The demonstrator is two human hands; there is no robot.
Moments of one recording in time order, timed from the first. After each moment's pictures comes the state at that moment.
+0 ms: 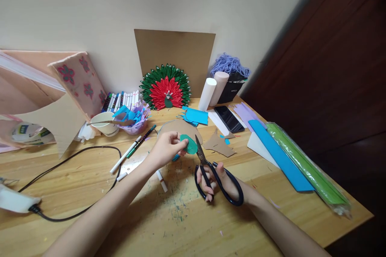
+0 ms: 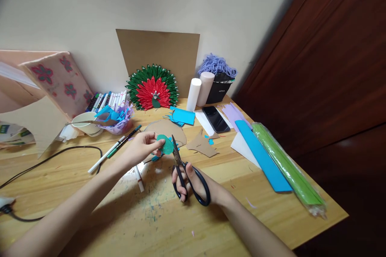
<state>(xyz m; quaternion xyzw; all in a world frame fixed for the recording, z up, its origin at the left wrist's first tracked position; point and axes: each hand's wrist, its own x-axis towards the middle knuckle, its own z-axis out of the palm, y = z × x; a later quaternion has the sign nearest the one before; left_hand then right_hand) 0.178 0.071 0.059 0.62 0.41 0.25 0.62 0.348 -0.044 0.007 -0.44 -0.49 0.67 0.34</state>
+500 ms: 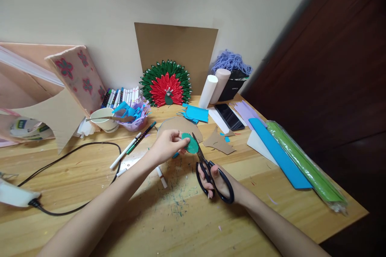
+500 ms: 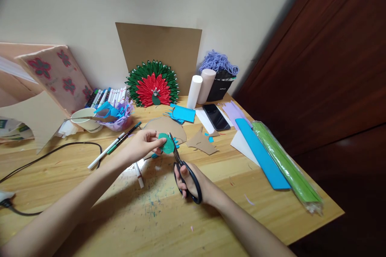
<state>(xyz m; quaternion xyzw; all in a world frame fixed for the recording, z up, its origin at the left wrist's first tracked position) 0.176 0.072 0.059 0.64 0.41 0.21 0.62 0.333 -0.046 0.000 -0.47 -0.47 0.65 0.36</state>
